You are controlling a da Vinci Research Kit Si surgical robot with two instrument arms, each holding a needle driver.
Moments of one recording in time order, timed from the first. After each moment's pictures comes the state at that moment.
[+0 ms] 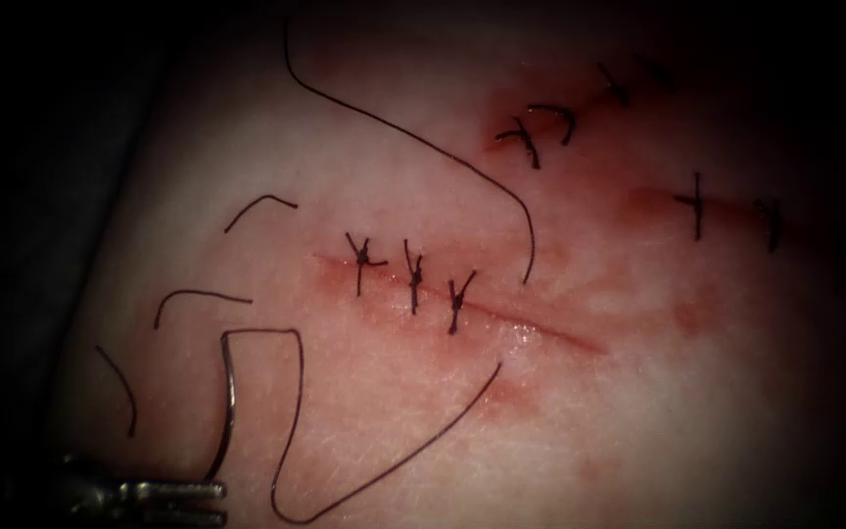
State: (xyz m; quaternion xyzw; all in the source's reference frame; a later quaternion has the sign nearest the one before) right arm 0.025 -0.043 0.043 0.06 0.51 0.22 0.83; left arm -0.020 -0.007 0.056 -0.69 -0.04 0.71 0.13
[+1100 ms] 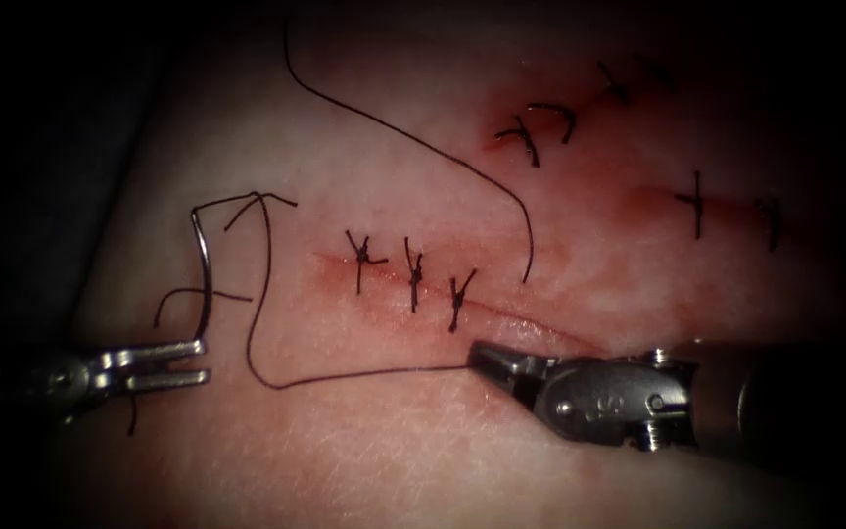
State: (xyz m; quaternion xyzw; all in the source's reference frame) right arm 0.019 -0.028 0.054 -0.10 0.41 0.12 0.90; left arm -0.020 -0.001 0.057 -0.69 0.00 0.71 0.17
